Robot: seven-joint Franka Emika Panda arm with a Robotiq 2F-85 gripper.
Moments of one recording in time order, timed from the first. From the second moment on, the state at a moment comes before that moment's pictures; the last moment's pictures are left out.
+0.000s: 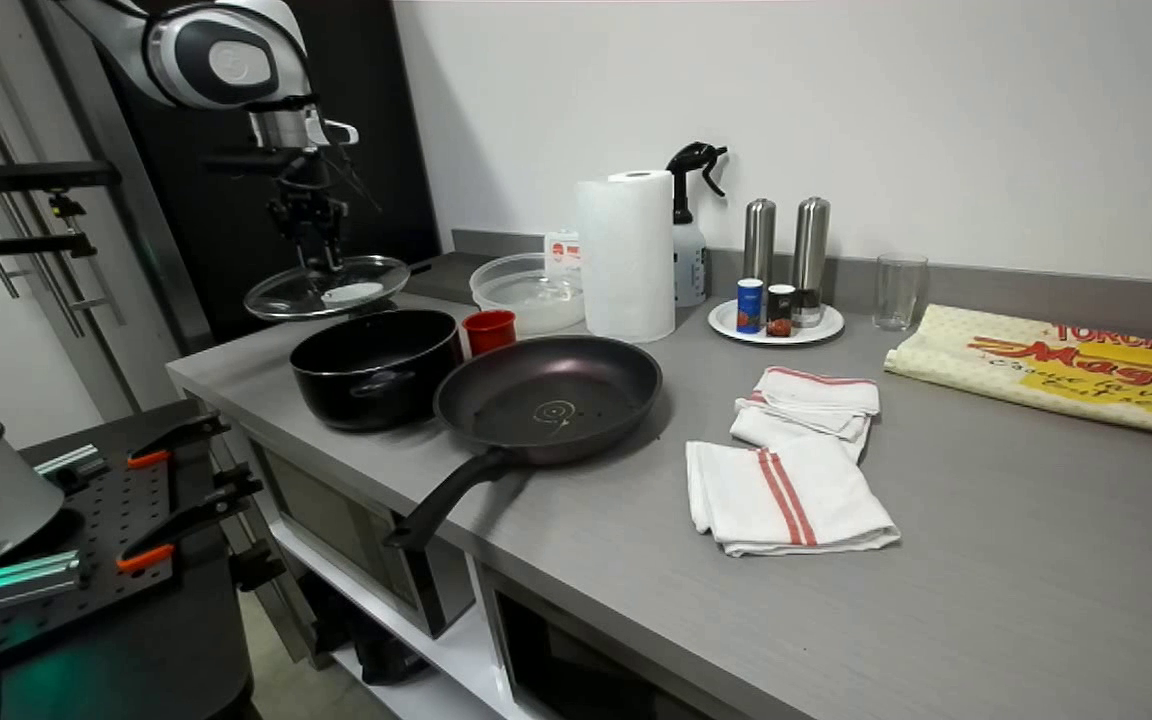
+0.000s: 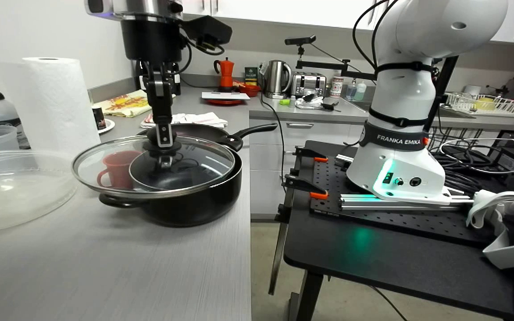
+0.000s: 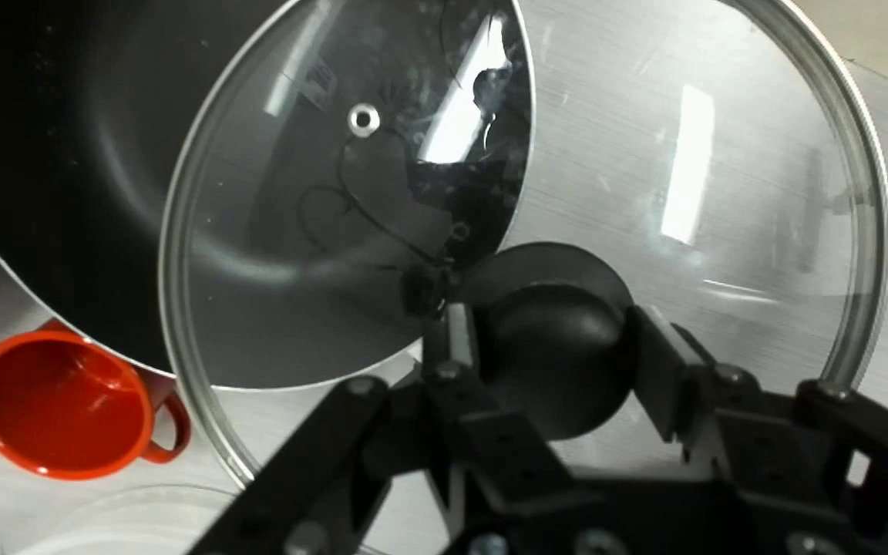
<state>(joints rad) 0.23 0.01 0.26 -2.45 0.08 2.47 -0.21</state>
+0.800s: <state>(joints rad) 0.16 0.01 0.18 -2.49 0.15 2.47 -0.25</state>
